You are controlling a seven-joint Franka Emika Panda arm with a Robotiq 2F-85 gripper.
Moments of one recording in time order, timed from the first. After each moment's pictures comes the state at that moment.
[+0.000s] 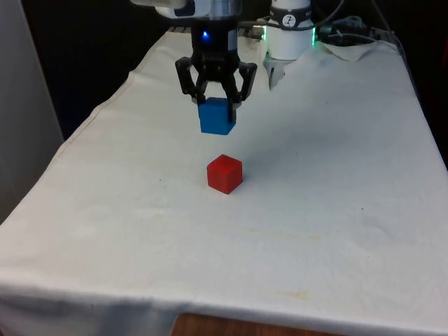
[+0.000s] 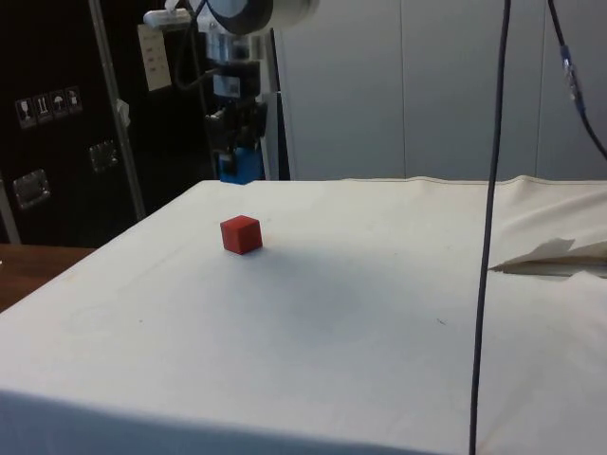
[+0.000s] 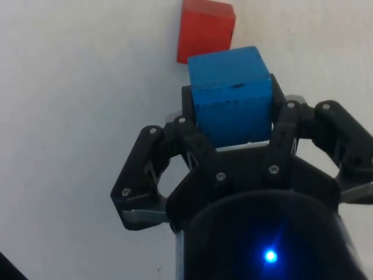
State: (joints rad) arm 0.12 0.41 -0.30 -1.92 0.17 2.44 -0.10
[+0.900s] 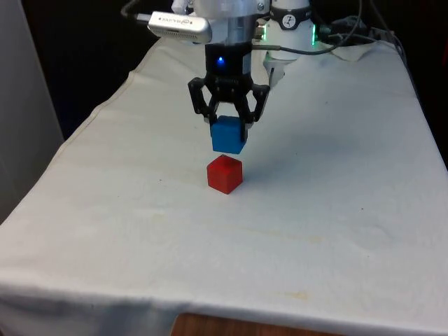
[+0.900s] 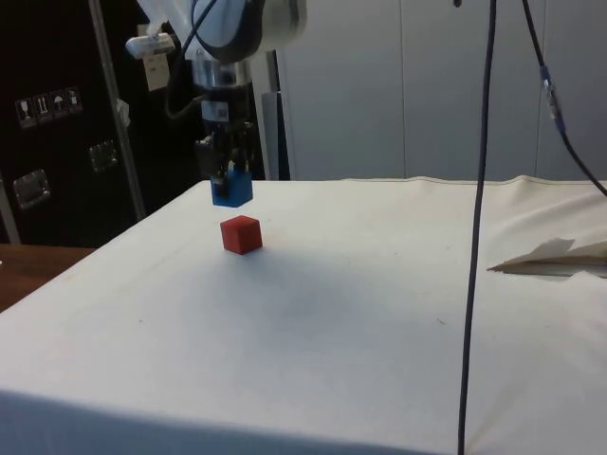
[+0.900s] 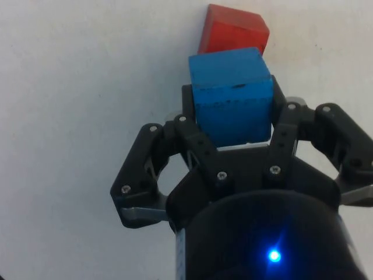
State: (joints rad) arm 0.13 0.49 -0.27 -1.87 0.15 2.44 -0.07
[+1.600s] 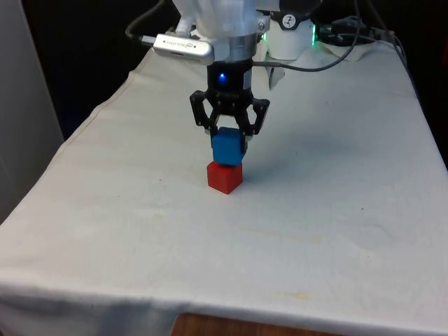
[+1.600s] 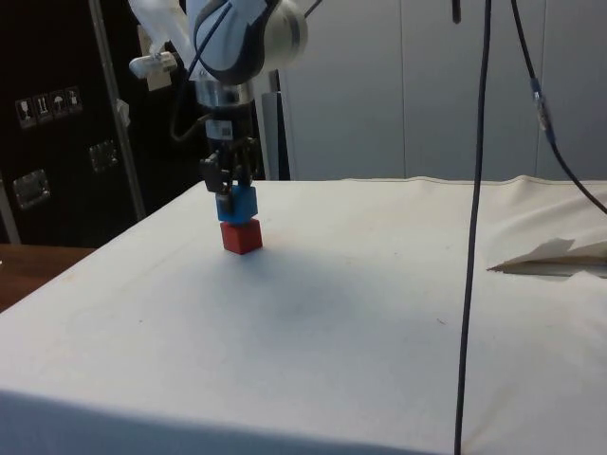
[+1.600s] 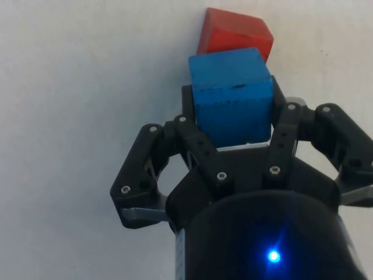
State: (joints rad) arm 0.14 0.54 -0.27 -1.87 0.15 2.47 -0.07
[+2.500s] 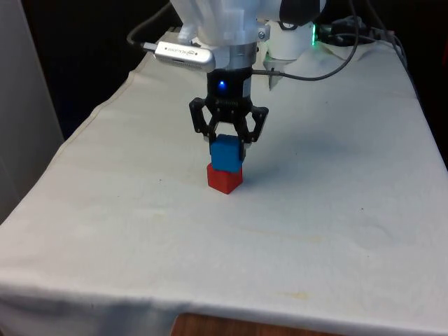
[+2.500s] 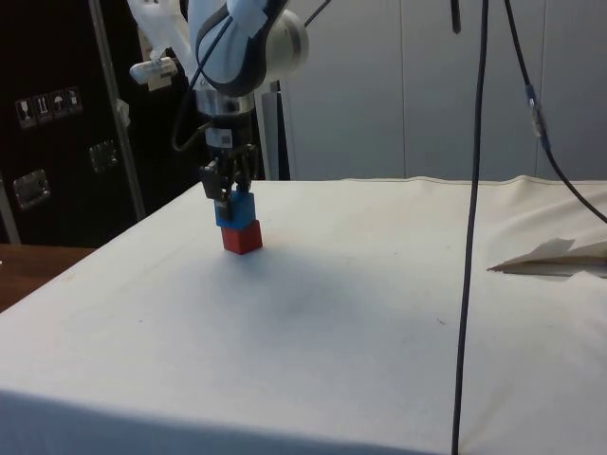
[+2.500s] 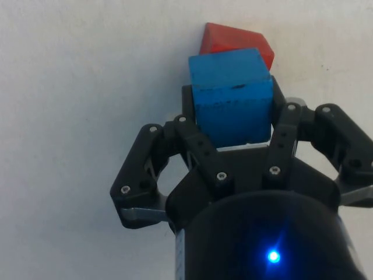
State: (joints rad) arm 0.14 0.57 -0.27 -1.87 0.15 2.53 -0.07
